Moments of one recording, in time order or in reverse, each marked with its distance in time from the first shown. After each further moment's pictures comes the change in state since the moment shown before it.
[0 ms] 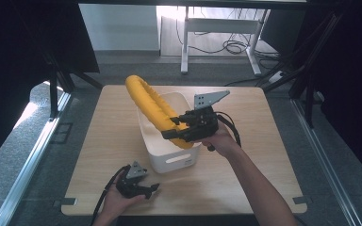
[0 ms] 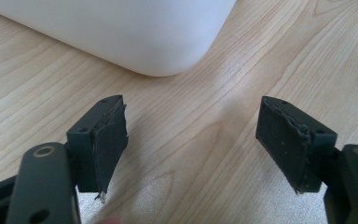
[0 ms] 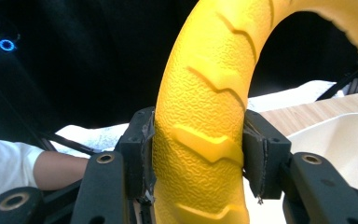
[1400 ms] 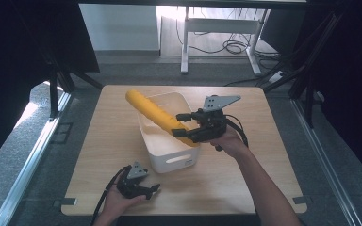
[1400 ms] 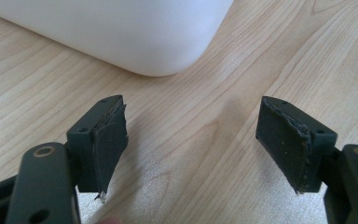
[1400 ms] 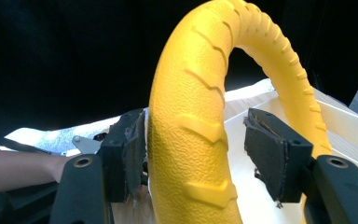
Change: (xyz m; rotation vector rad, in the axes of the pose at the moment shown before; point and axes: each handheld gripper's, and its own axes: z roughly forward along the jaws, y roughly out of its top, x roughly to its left) left arm -0.002 0.000 0.002 0.000 -0.005 0.000; right arm -0.005 -0.017 -0.020 -0.006 -0.169 -0.032
